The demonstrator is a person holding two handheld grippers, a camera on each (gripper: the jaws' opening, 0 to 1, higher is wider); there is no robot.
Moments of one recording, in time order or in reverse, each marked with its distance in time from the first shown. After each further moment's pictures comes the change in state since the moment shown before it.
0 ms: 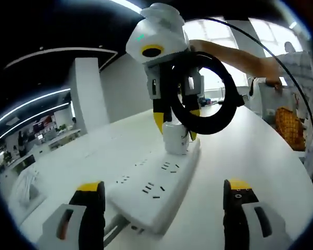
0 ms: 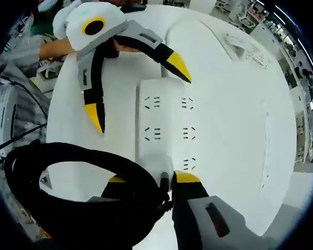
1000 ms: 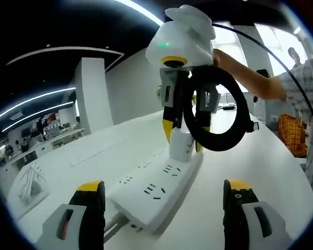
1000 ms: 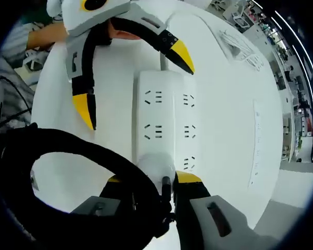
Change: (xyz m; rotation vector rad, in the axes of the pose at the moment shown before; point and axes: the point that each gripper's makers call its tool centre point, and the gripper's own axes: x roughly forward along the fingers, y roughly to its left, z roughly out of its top) left arm -0.004 0.006 0.006 -0.026 -0.029 0.034; right arm 0.010 -0.004 -0.002 -0.040 -0.087 -0.142
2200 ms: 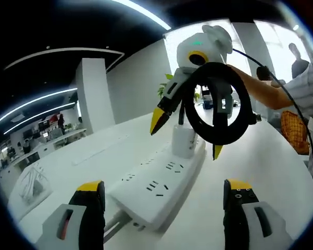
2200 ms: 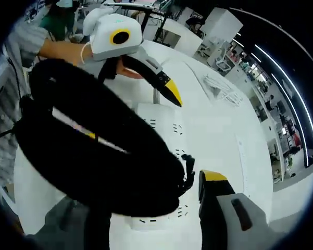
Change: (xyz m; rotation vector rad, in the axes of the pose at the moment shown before) left arm 0.000 0.006 -0.005 0.002 0.005 0.023; right arm -0.006 -0.018 0.023 -0.035 -0.406 -0.161
